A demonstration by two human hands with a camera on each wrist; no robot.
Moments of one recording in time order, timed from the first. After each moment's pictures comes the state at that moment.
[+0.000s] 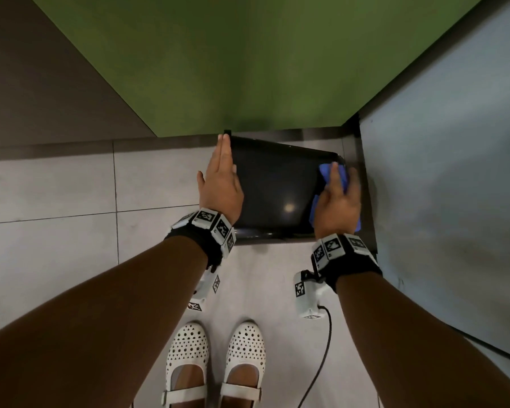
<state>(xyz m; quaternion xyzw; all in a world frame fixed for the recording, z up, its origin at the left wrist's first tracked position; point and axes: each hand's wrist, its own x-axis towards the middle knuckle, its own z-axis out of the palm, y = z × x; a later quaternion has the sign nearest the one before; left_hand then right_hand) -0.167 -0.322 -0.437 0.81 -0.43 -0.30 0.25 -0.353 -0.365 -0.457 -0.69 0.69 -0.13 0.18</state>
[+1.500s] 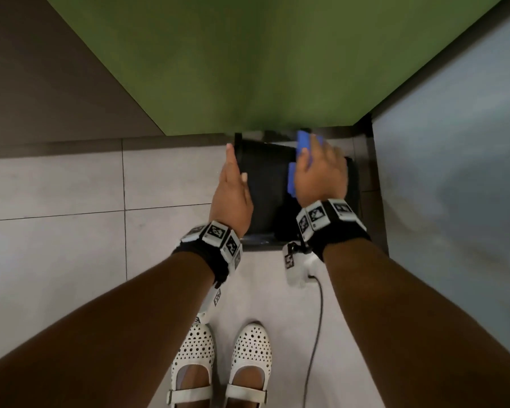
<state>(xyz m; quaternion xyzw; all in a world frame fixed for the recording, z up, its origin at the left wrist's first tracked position) -0.174 -0.309 -0.441 0.78 -0.43 -0.32 0.34 -0.294 -0.401 -0.458 -0.77 0.62 -0.07 0.14</state>
